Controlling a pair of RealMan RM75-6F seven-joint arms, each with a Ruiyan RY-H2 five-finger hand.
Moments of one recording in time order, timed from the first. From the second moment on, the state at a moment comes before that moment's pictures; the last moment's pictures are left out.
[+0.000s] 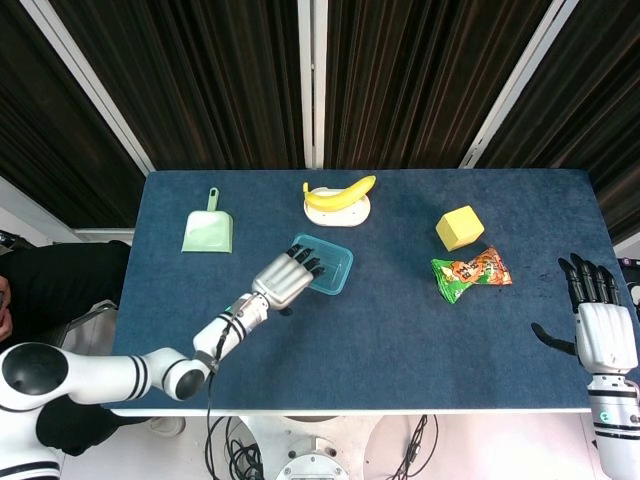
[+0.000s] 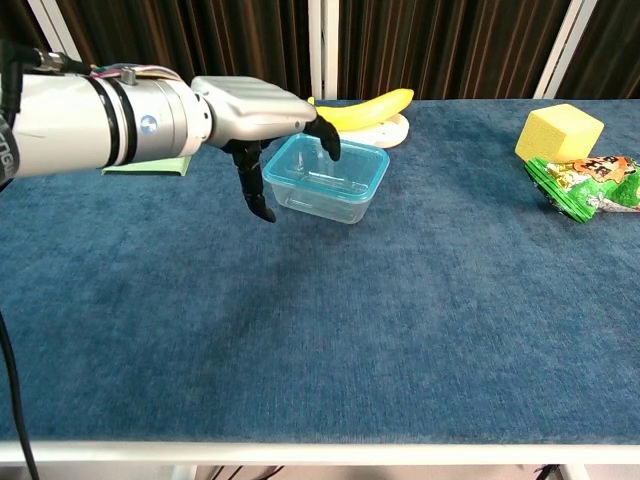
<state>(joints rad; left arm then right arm) -1.15 -1.55 -0.08 -1.49 0.88 0.80 0.55 0.12 -1.15 0.14 -1.63 -1.40 1.46 -0.04</state>
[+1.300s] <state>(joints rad) -0.97 -1.38 -0.10 -1.60 0.90 0.94 0.37 0.12 -1.11 0.13 -1.62 -1.43 1.45 0.04</state>
